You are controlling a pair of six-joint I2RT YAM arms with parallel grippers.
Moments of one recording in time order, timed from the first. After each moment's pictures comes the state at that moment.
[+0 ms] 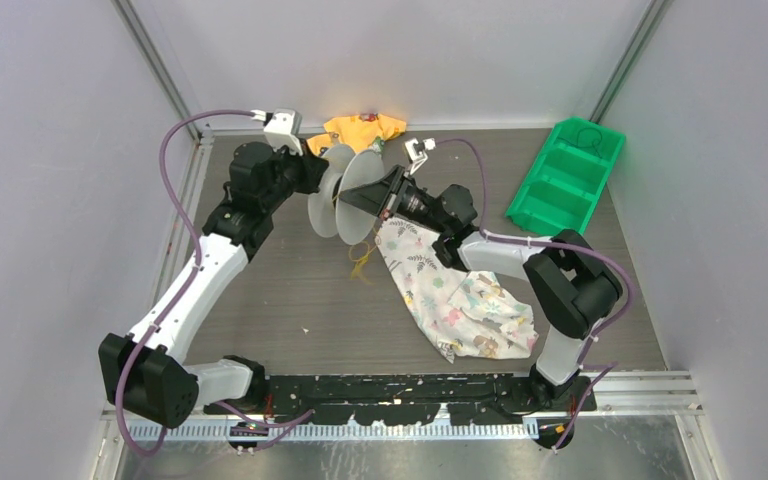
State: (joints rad) left arm -0.34 1.22 1.13 -0.08 0.11 -0.21; right arm 0.70 1.75 0.97 1.20 -0.51 1.18
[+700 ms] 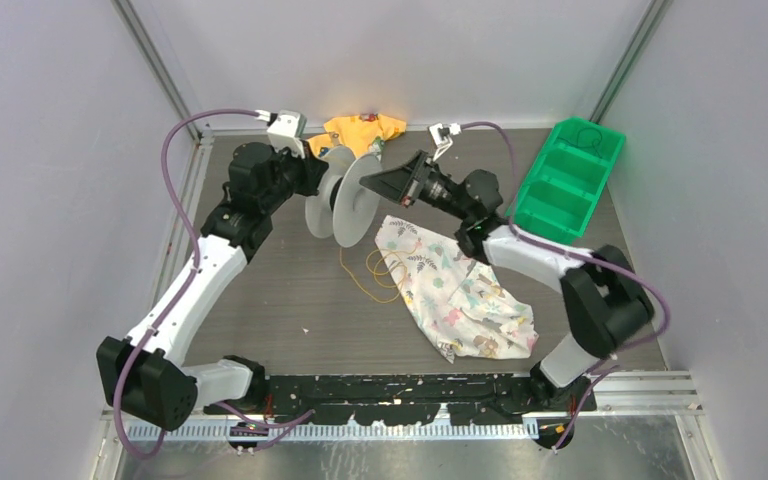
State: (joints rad) left arm -0.34 1.22 1.13 -0.09 0.14 -0.15; right arm 0.60 1.66 1.01 1.15 -0.57 1.19
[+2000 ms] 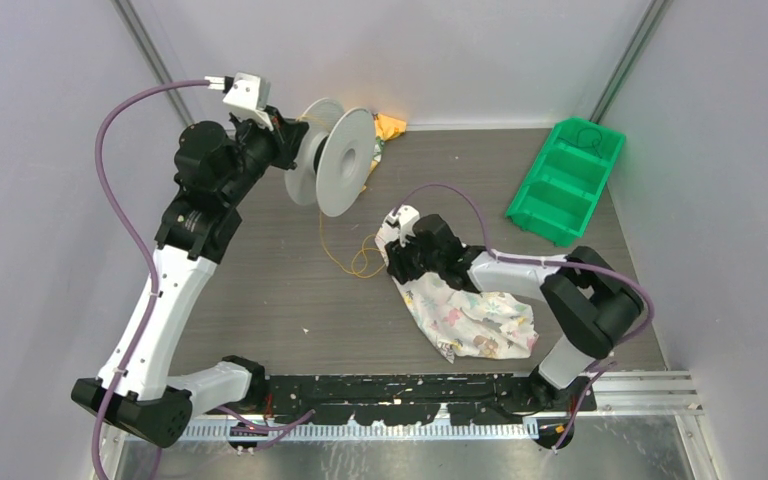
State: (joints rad) left arm -0.34 1.13 1.43 -0.26 0.13 -0.11; right arm 0.75 1.59 0.79 0.15 -0.11 0.09
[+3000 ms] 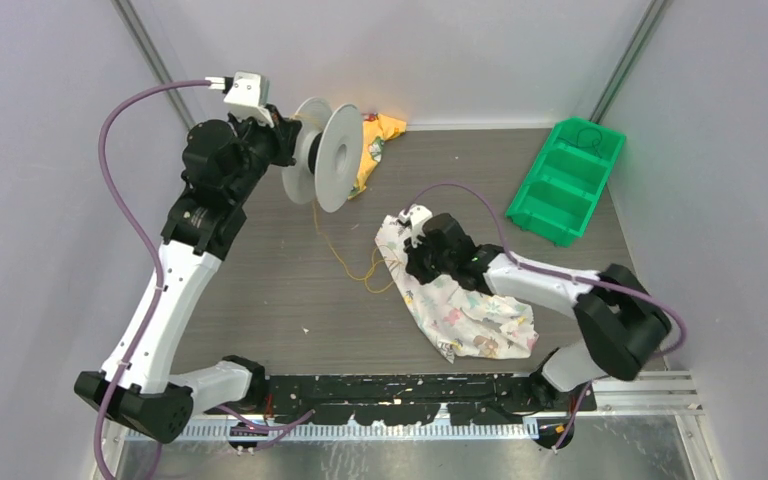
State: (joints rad) left arm -0.34 1.15 1.42 -0.26 0.03 -0.10; right arm 0.75 1.54 0.80 0.02 -0.06 0.15
